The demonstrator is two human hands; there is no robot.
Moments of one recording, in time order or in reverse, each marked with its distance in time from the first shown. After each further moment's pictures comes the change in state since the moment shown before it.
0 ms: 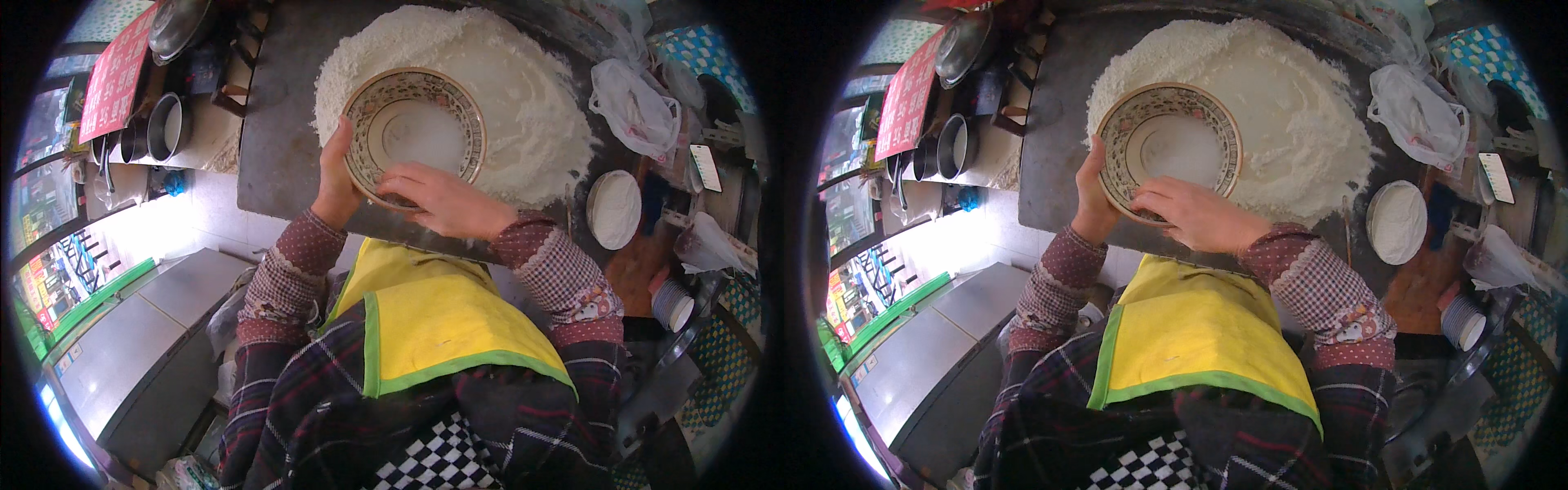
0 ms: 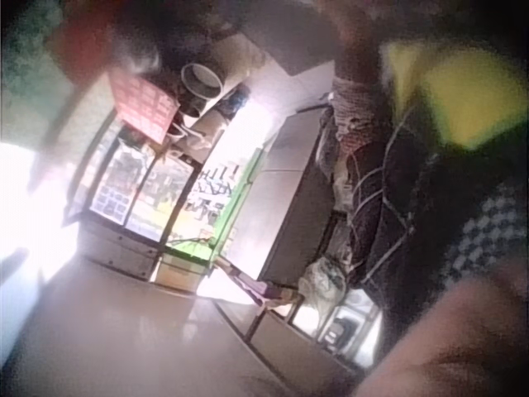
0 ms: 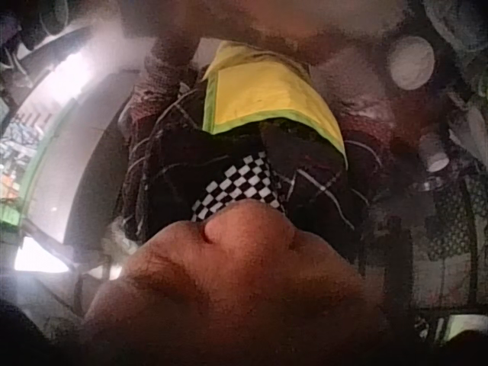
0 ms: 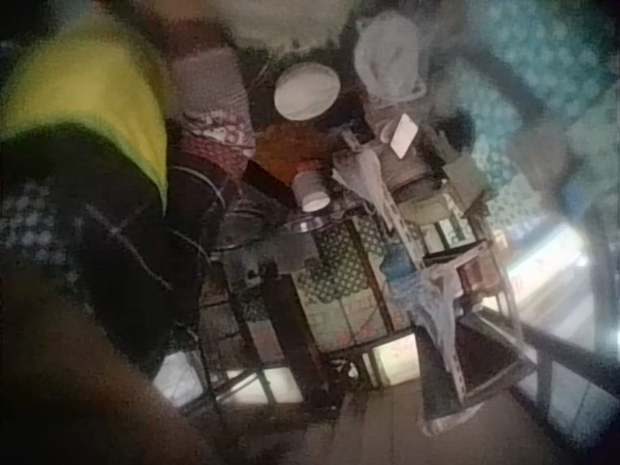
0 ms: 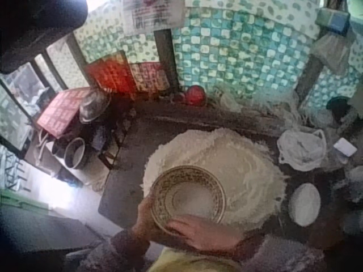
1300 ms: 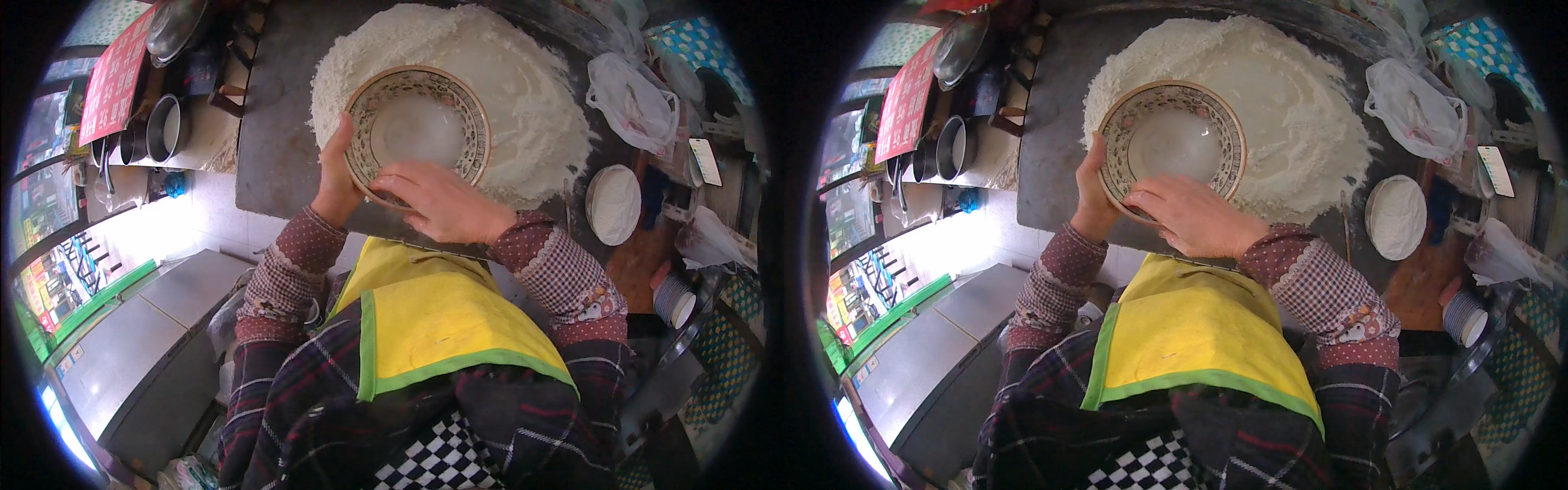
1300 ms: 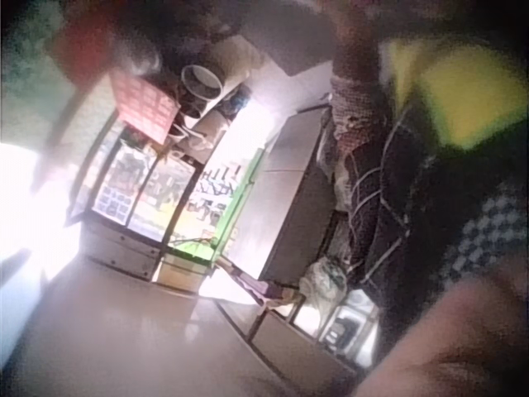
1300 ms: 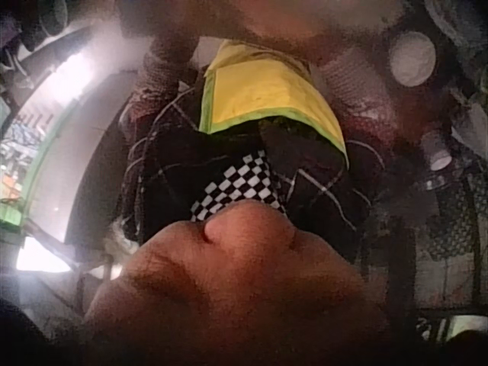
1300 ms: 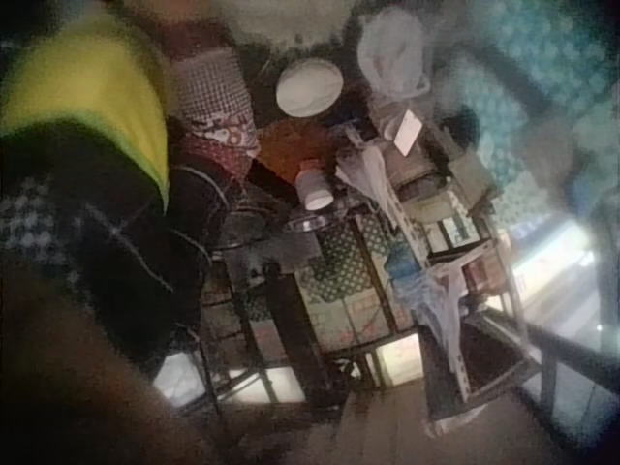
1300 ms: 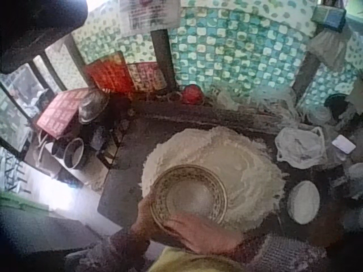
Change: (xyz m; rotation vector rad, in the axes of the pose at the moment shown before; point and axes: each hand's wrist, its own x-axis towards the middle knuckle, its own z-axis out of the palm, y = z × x) left_hand -0.001 -0.001 0.011 -0.055 0.060 -0.077; right_hand 0.002 -0.011 0.001 -0.151 0.025 0.018
